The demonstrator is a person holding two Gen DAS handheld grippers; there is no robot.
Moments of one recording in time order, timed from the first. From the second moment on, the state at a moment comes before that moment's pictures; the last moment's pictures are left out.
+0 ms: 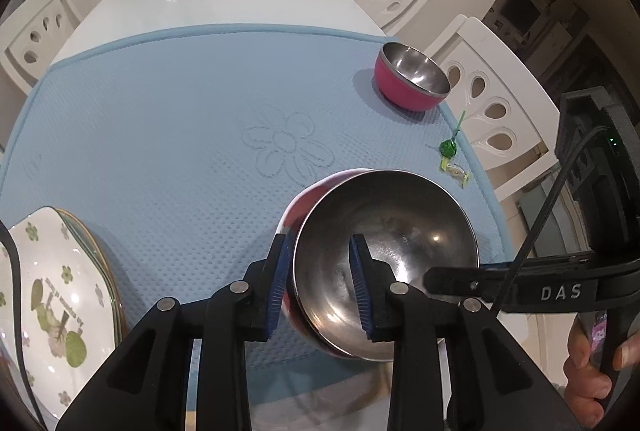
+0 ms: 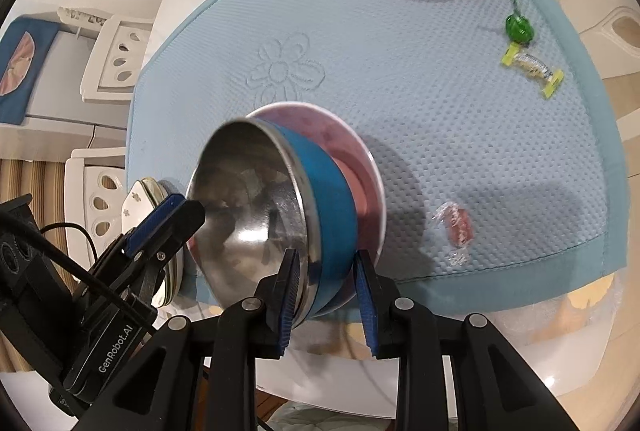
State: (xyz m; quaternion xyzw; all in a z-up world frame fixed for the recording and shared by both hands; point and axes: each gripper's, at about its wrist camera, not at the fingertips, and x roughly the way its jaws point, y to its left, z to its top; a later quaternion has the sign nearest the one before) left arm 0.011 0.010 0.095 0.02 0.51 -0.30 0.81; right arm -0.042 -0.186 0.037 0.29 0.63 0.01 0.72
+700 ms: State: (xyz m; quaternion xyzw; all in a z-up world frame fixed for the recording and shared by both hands) left arm 0.035 0.001 0.114 0.00 0.51 -0.31 0.80; right arm -0.051 -0.244 0.056 0.32 0.59 -0.01 0.74
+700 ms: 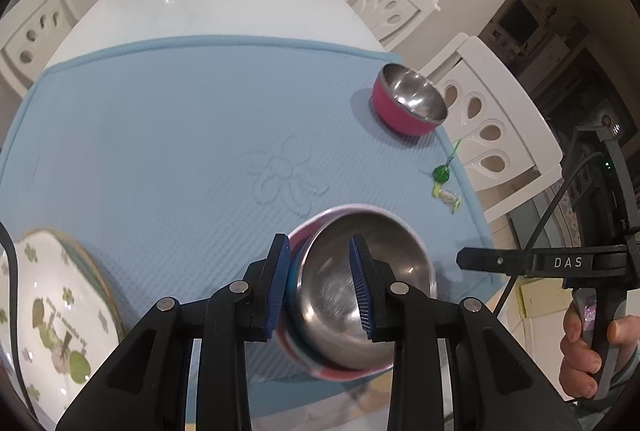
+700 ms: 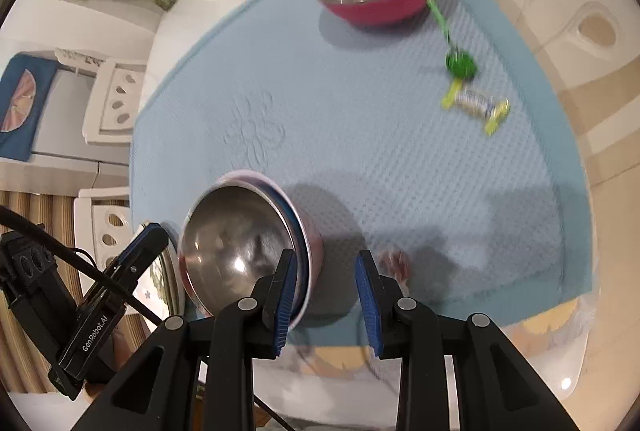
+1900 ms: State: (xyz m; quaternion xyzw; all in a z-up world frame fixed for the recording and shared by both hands) left arm 0.232 -0.226 0.049 0.02 0.60 -0.36 0.72; right arm 0.086 -0.390 0.036 0.34 0.51 -0.14 0.78
